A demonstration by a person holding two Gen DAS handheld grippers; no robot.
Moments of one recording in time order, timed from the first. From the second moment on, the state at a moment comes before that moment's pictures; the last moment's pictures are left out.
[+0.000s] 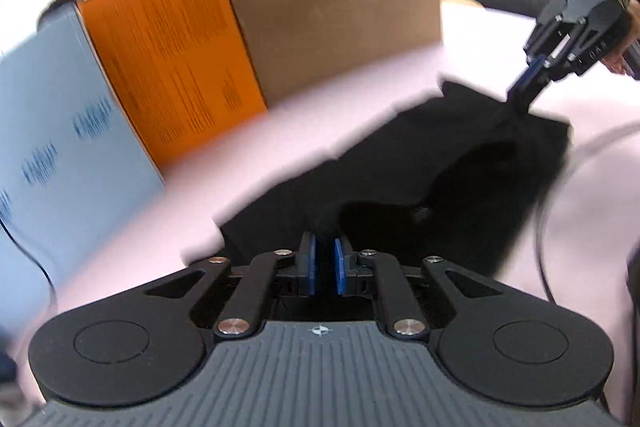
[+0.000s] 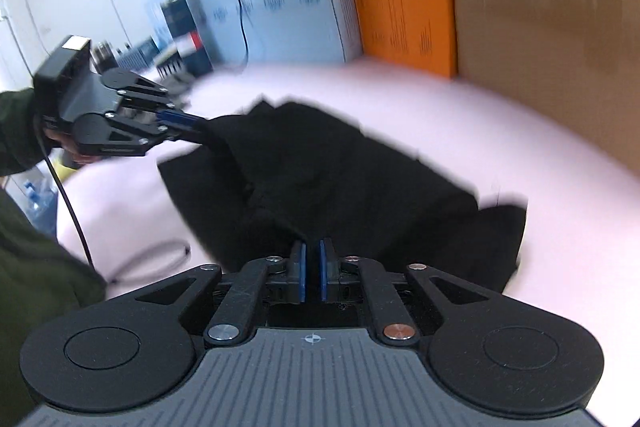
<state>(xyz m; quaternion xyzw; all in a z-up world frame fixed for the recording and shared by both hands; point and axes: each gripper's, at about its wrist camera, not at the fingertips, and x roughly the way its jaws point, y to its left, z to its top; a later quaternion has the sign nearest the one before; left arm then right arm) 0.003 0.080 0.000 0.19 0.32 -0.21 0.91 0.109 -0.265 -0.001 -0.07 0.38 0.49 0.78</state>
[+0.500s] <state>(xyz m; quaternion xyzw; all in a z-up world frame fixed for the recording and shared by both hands) -0.033 0.107 0.001 0.09 0.31 -0.14 0.94 0.115 -0.314 -0.013 0.09 0.36 0.37 0.85</state>
